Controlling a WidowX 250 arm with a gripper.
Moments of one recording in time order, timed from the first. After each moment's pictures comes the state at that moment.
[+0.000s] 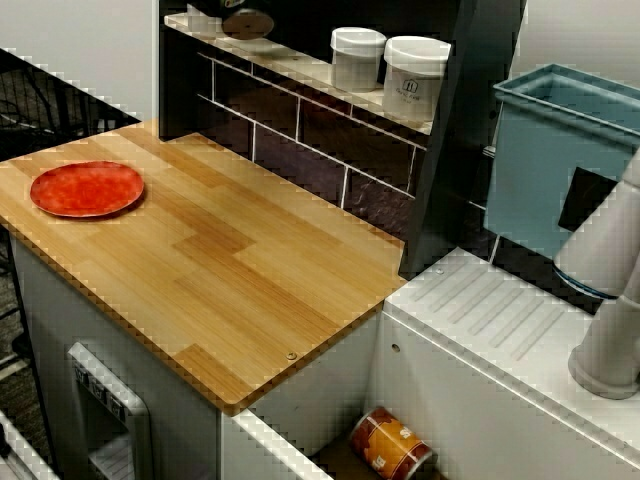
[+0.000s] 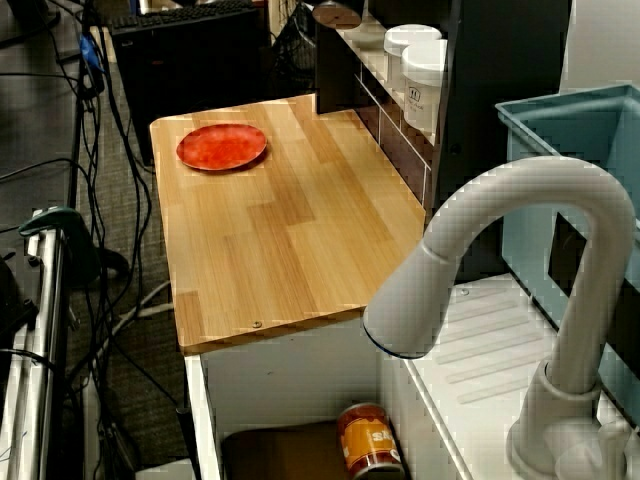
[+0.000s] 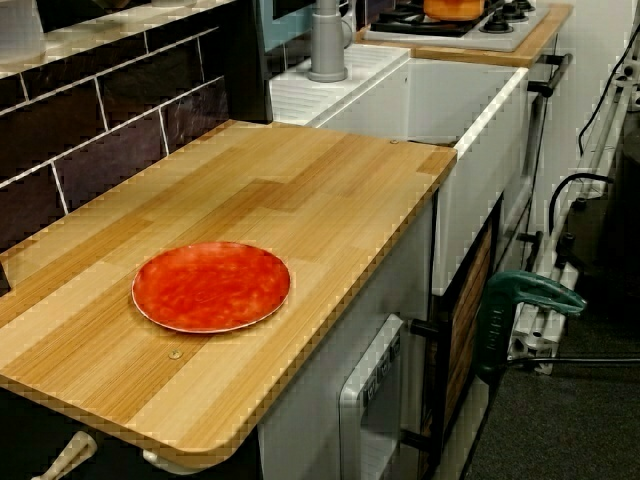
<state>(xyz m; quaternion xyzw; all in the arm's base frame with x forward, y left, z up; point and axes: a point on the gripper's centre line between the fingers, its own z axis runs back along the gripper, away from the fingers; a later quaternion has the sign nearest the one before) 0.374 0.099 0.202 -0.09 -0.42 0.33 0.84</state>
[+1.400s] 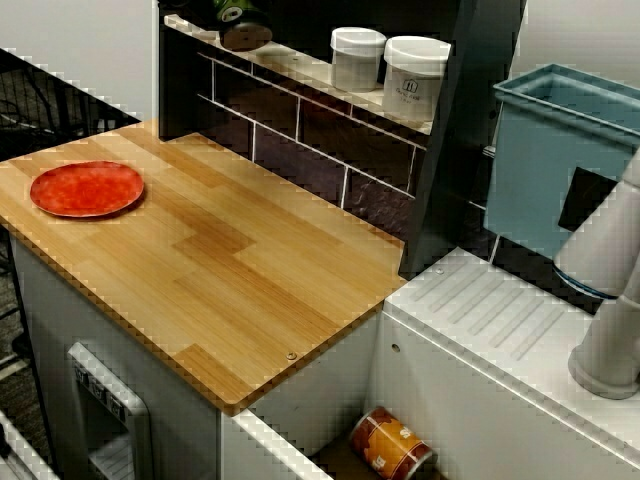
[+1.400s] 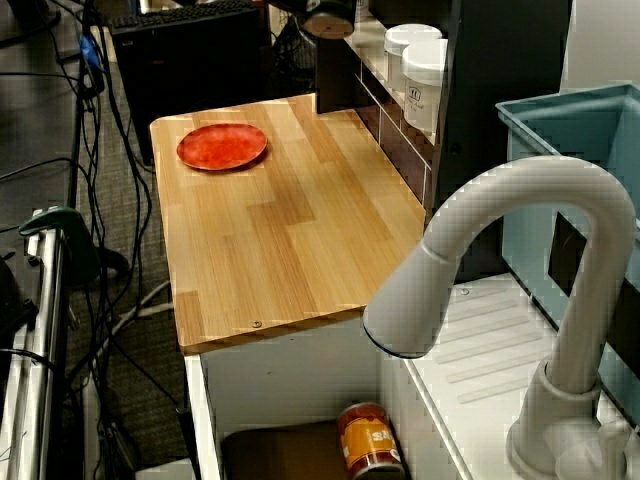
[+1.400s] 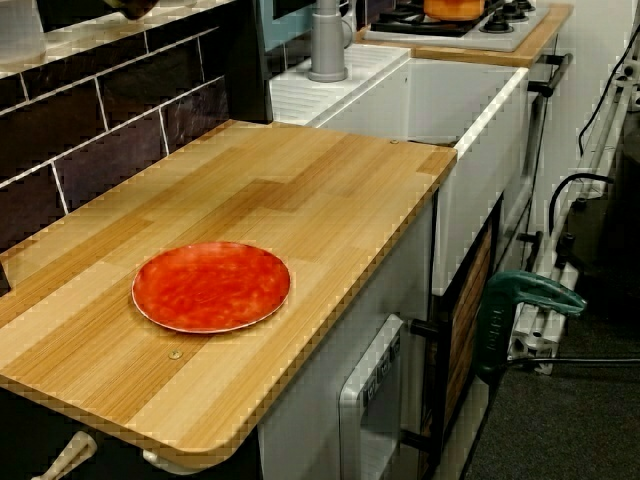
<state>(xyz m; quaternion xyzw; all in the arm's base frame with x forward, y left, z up) 0.362 0.092 0.201 -0.10 -0.45 0.34 0.82</state>
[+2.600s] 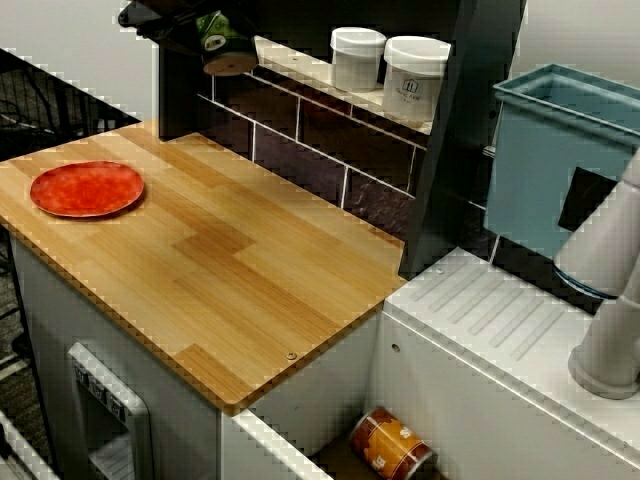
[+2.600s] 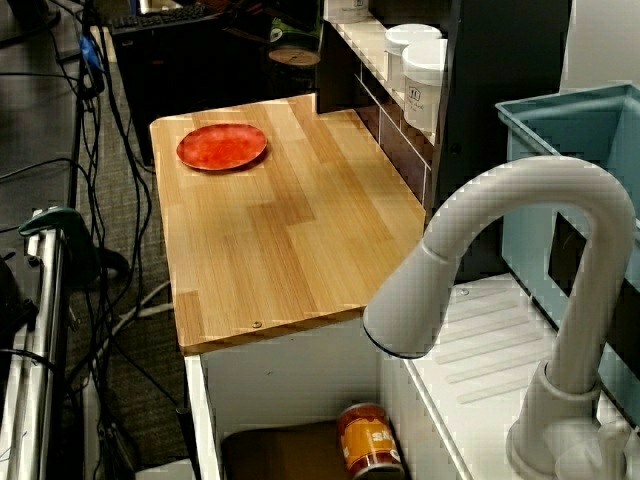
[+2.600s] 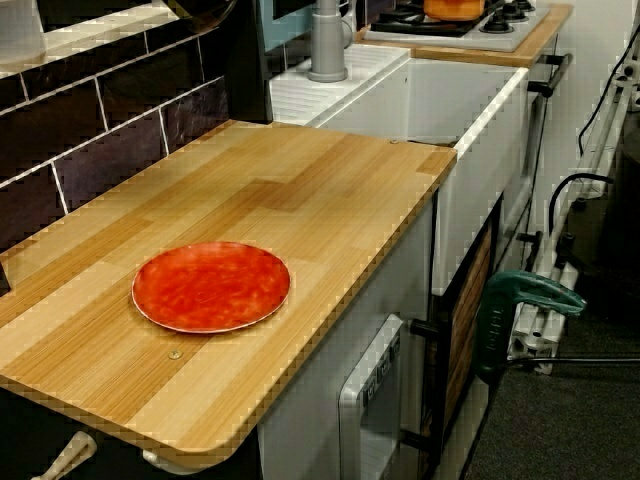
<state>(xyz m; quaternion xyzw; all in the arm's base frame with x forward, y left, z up) 0.322 0.066 0.187 -0.09 -0.49 0.30 0.81</state>
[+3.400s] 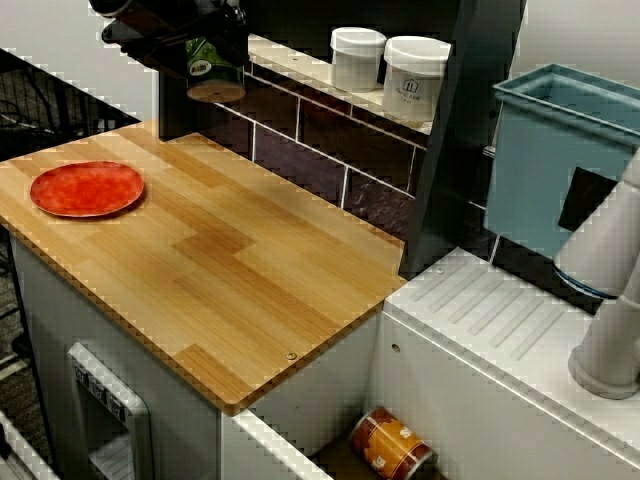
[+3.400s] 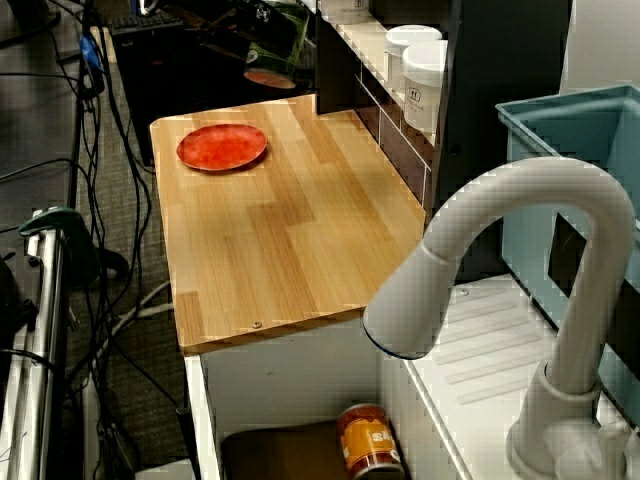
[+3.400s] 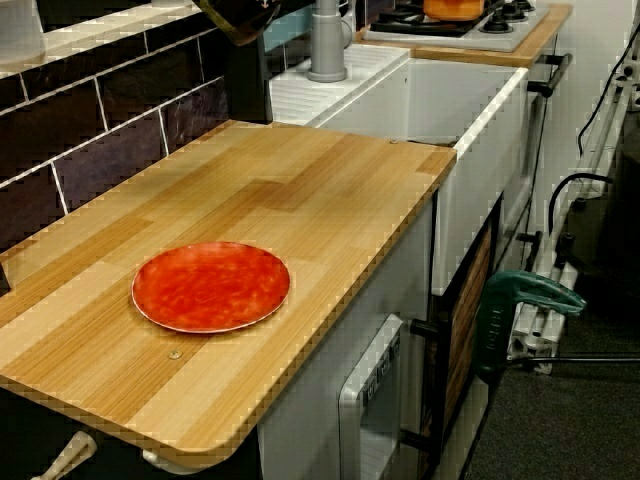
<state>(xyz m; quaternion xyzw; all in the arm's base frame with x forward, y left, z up) 0.301 0.050 0.177 -0.09 -0.46 0.26 0.84</state>
